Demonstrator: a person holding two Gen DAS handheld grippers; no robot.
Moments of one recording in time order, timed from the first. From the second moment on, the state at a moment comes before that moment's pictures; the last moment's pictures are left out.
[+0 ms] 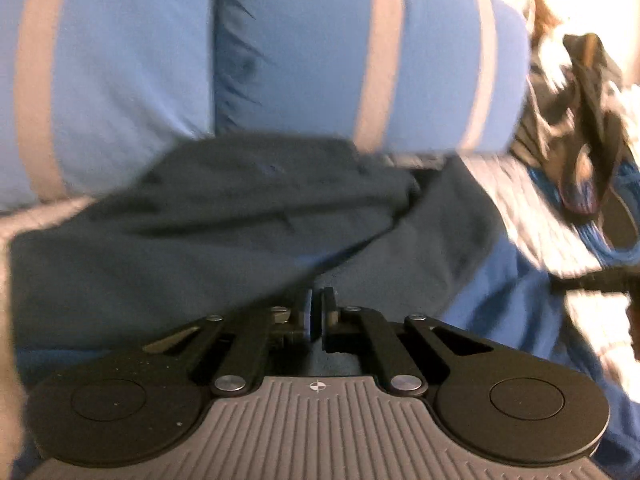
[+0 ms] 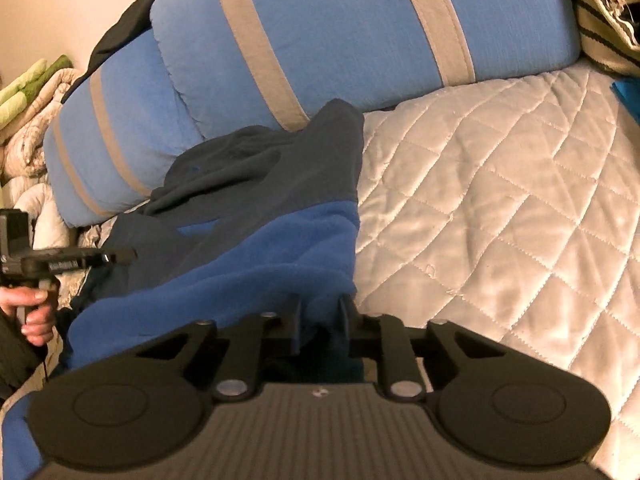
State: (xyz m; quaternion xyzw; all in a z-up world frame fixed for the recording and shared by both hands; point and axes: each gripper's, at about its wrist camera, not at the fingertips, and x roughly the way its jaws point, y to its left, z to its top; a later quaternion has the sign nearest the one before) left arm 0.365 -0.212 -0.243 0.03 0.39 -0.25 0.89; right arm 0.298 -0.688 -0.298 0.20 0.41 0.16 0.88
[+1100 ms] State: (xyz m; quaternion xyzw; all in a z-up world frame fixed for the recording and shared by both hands) left arm 0.163 -0.062 -0.071 -0.07 0.19 -0.13 0.97; right arm 0.169 -0.684 -0.087 0.01 0.21 0.08 0.97
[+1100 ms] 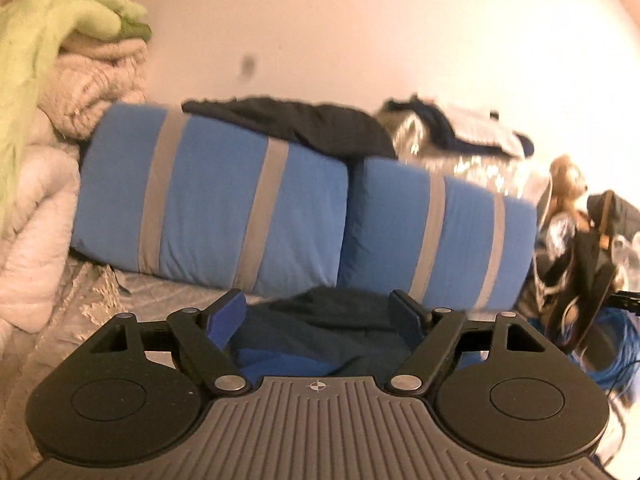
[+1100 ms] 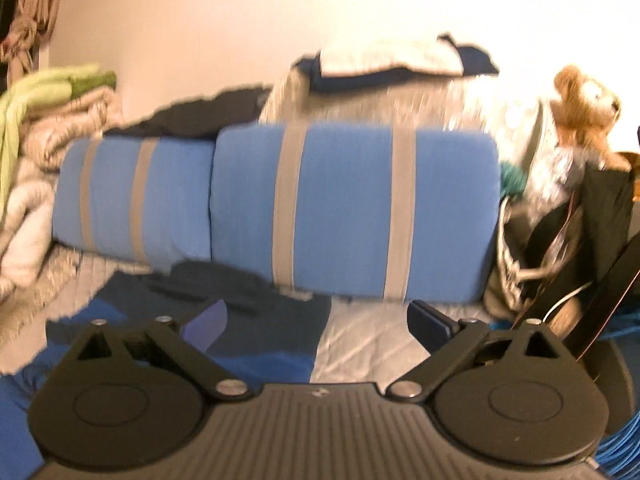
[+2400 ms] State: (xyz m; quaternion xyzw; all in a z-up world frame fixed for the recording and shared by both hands) left arm 0.009 -0.019 -0.084 0.03 0.17 -0.08 0.98; right arm 0.011 -0.776 -0.037 -0.01 0.14 0.12 0.98
